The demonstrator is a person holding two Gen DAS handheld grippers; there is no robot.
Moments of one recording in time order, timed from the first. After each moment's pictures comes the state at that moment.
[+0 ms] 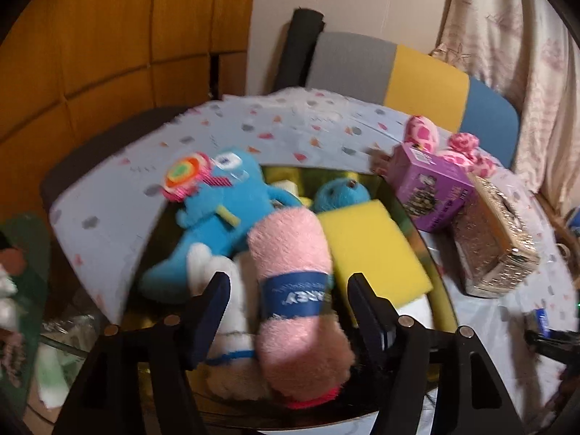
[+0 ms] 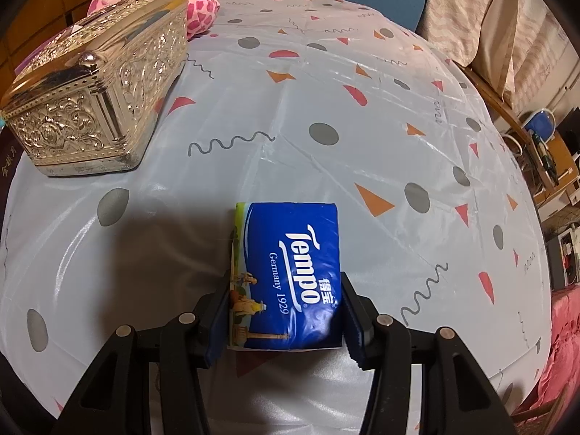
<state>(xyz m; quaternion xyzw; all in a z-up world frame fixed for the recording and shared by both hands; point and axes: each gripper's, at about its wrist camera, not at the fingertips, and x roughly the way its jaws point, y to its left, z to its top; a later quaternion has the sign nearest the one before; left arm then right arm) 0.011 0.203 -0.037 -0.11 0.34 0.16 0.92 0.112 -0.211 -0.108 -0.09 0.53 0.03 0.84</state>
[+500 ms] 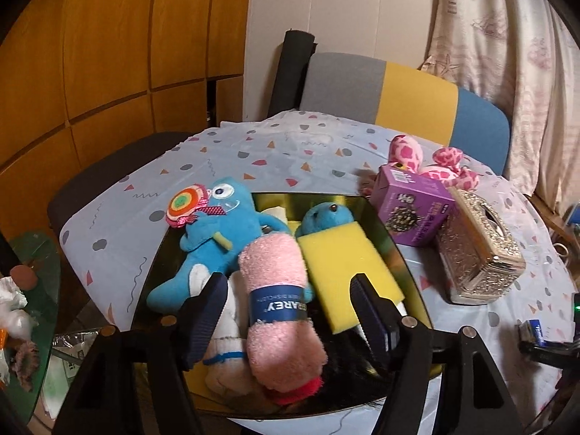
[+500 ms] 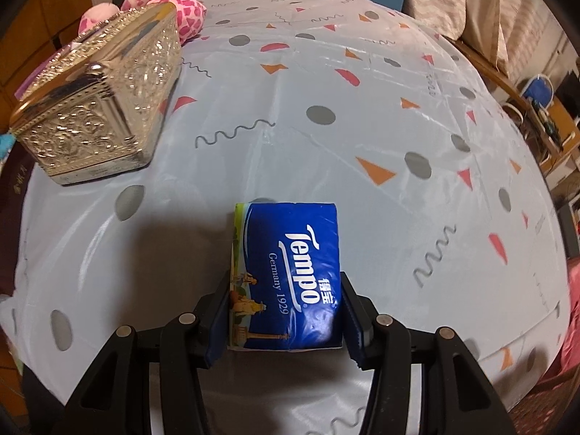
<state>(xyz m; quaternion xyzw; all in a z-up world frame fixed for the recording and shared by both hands) -0.002 0.184 -0.015 -0.09 0.31 0.15 0.93 0.106 -0.217 -0.109 -0.03 0.54 0.03 0.84</state>
